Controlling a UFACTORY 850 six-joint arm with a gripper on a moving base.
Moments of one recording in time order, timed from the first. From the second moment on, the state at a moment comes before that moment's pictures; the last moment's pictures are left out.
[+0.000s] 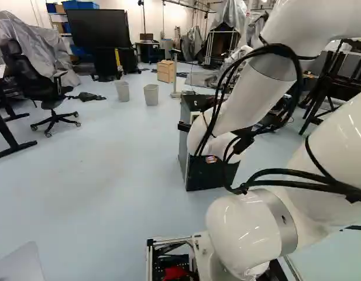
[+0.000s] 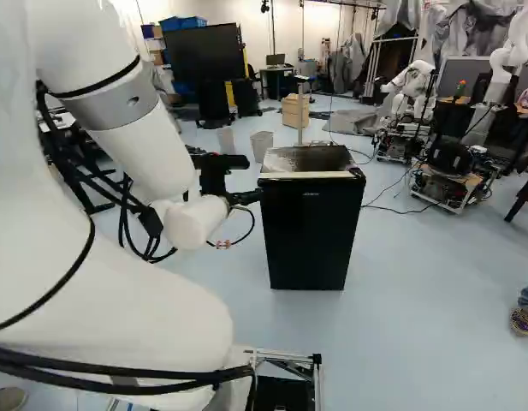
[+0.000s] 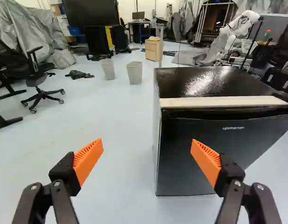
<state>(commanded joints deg) 4.5 9.6 -10.6 3.6 51.5 0.0</state>
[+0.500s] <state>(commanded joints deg) 9.6 3.3 -14.5 10.6 56.0 0.0</state>
